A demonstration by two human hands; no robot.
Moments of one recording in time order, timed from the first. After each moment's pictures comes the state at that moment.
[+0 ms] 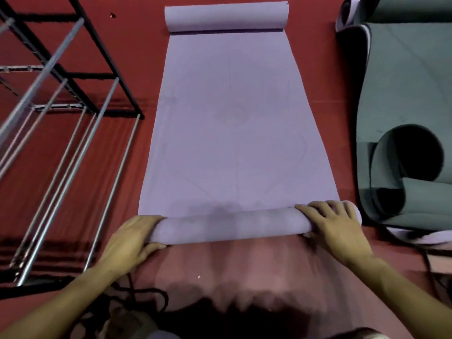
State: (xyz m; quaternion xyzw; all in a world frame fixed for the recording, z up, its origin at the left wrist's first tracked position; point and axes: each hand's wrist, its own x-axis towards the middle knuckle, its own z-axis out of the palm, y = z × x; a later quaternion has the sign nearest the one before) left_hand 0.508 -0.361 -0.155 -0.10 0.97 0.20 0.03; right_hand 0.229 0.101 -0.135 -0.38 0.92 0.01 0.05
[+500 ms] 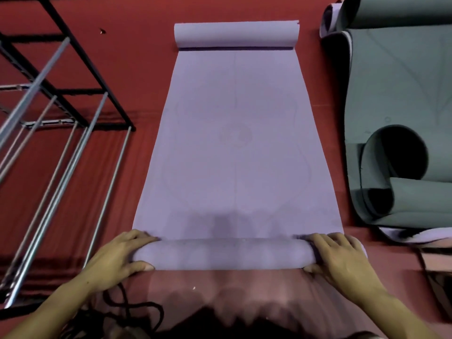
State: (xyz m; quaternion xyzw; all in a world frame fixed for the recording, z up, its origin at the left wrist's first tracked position) left_hand 0.508 -0.378 -0.139 -0.07 0.96 0.24 0.14; right_hand 0.275 0.140 -0.137 -0.35 0.93 -0.04 0.10
